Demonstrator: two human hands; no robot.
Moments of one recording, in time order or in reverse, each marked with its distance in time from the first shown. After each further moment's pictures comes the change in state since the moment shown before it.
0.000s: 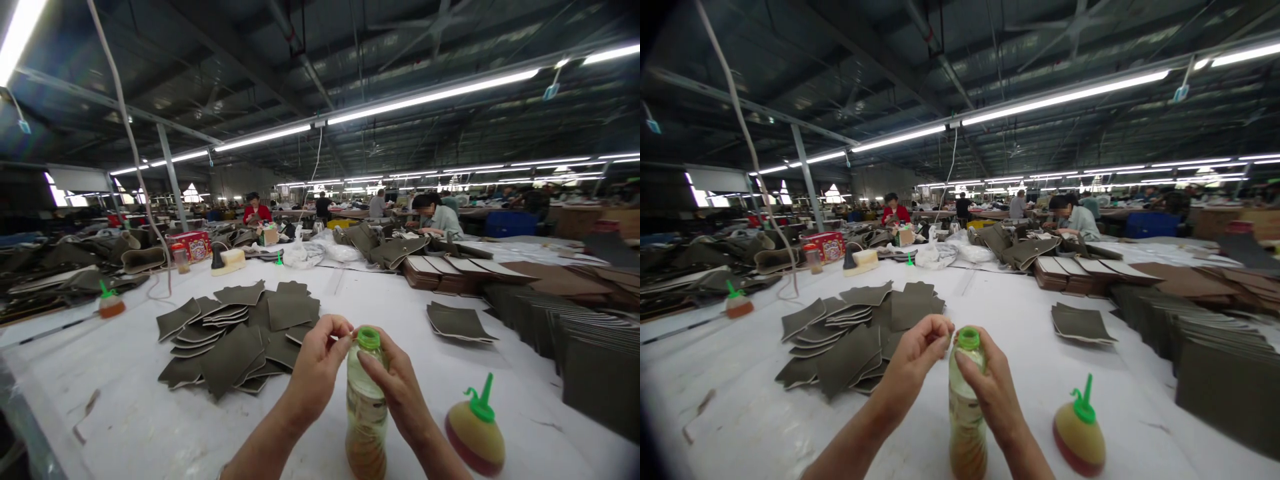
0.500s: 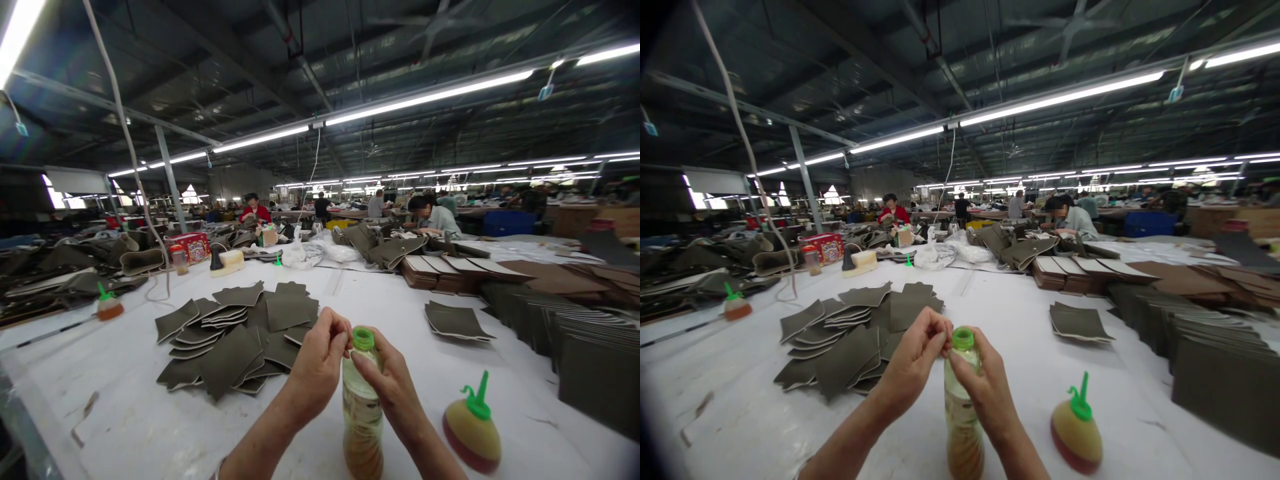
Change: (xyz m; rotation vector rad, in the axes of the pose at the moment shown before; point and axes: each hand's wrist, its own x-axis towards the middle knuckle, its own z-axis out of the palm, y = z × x) left_hand 0.002 -0.001 0.002 0.237 -0.035 0.073; right_hand 0.000 -0.005 0.001 0.002 -0.013 -0.021
